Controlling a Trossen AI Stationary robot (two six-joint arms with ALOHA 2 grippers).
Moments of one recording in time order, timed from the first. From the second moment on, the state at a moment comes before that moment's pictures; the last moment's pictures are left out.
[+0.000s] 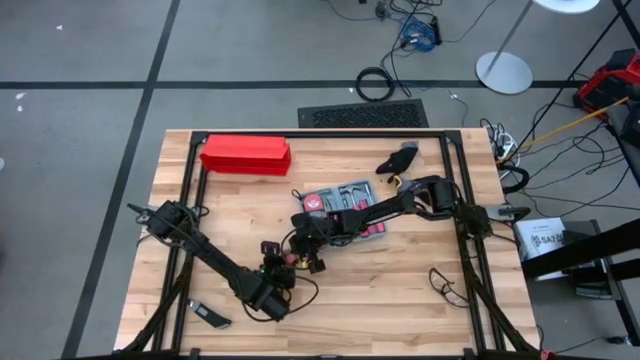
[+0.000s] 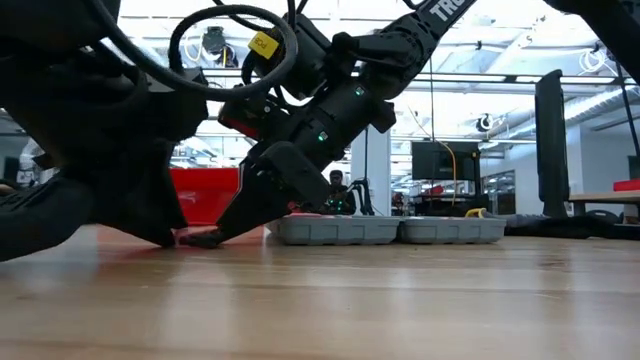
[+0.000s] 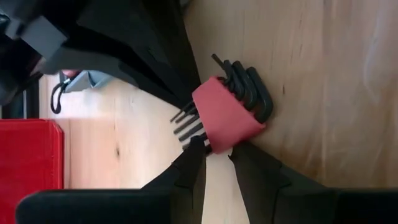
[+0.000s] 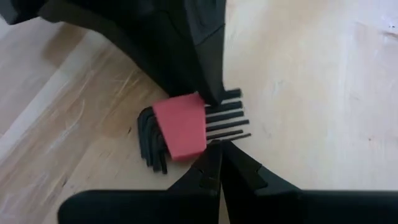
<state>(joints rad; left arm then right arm) -0.59 1.98 1.12 -0.74 -0.75 -0.51 0.09 2.25 1.45 0.03 -0.15 -0.23</state>
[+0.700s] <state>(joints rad) -0.60 1.94 1.12 -0.75 -0.84 -0.45 0.09 2.26 1.45 0.04 -0.16 -0.23</state>
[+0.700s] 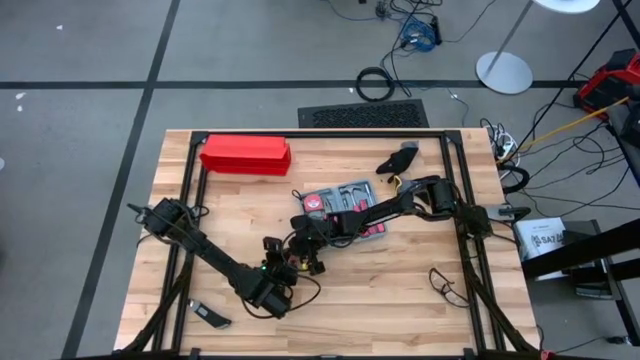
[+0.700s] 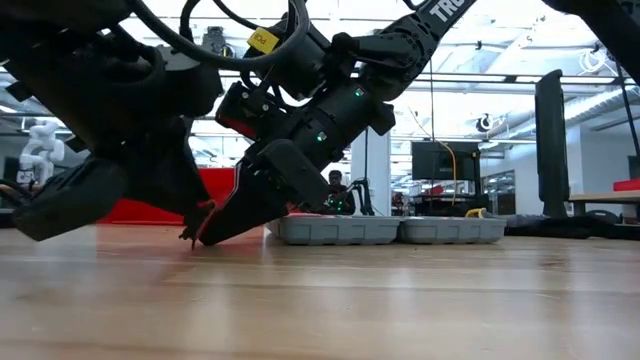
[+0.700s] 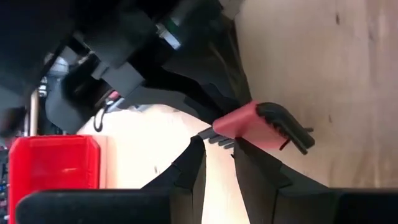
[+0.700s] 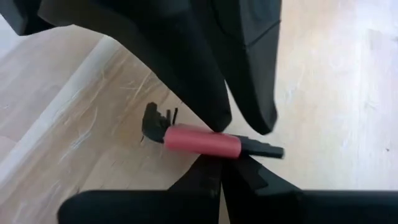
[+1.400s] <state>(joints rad) -0.61 1.94 1.08 -0.72 -0.70 -0.48 0.09 2.26 1.45 0.06 -0.21 -0.21</state>
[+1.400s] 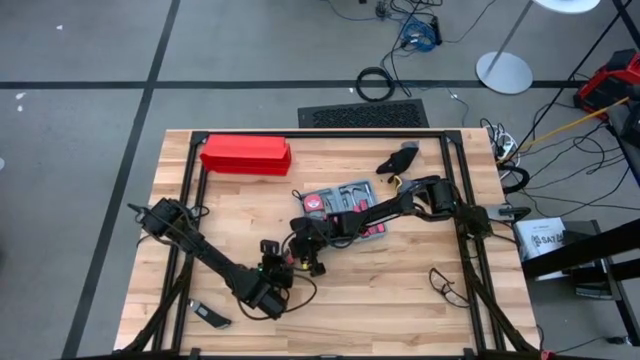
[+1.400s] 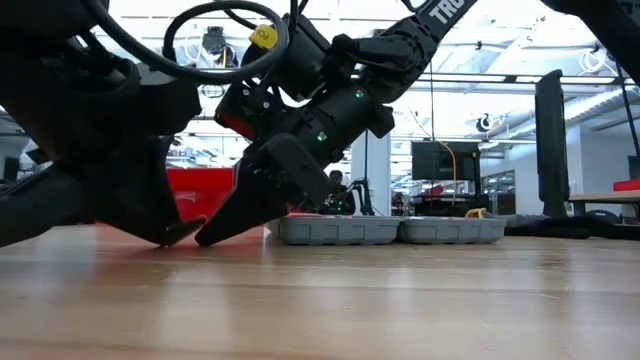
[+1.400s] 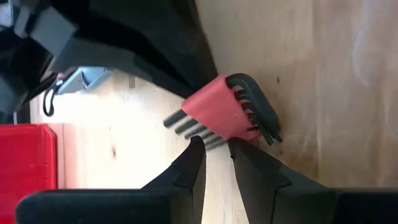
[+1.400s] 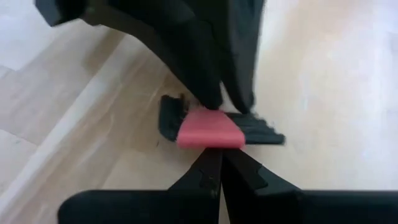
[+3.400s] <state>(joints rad) -0.59 1.94 1.08 -0.68 -0.70 -0.55 0.16 2.23 1.45 0.07 0.06 -0.41</state>
